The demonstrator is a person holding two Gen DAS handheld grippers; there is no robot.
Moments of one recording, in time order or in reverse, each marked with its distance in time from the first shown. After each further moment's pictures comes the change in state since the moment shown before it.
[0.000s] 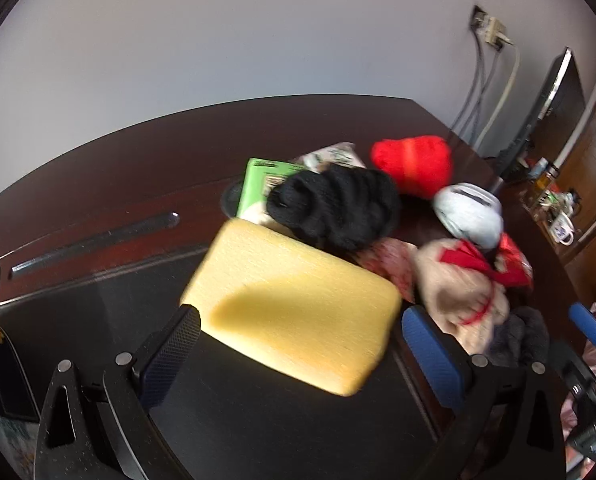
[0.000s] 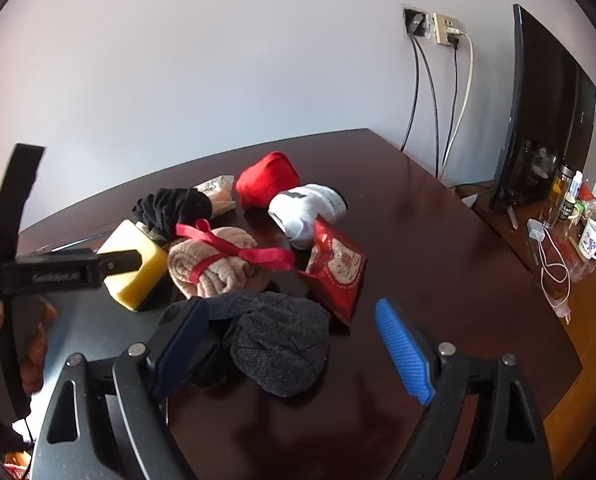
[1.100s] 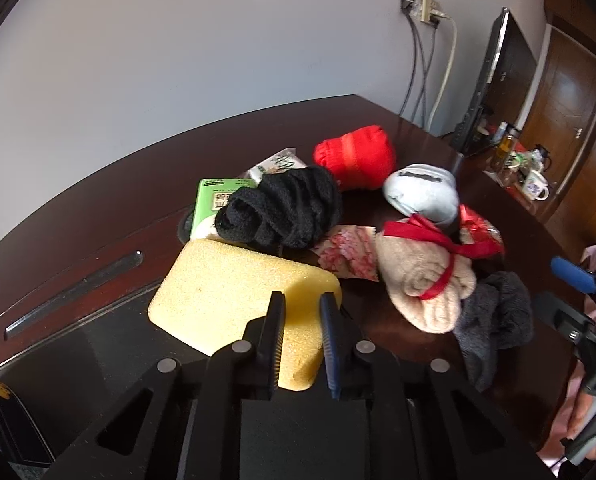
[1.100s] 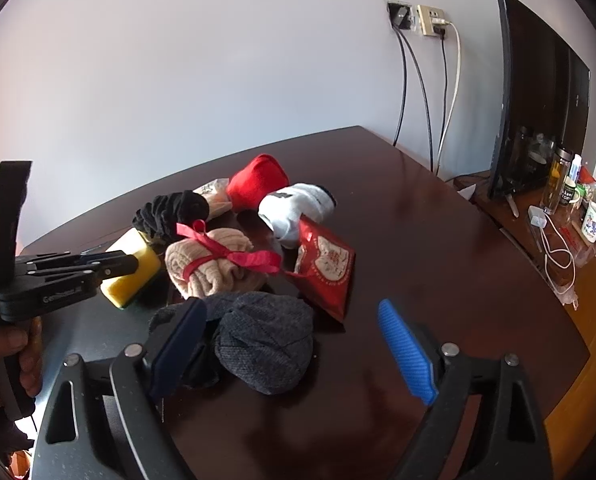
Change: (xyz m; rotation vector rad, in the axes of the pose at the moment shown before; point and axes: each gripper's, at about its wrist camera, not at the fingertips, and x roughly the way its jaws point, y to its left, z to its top) left arm 0.000 -0.029 -0.003 0.223 -0.059 -0.083; right arm -0.003 -0.015 -0.005 0.061 -0.011 0.021
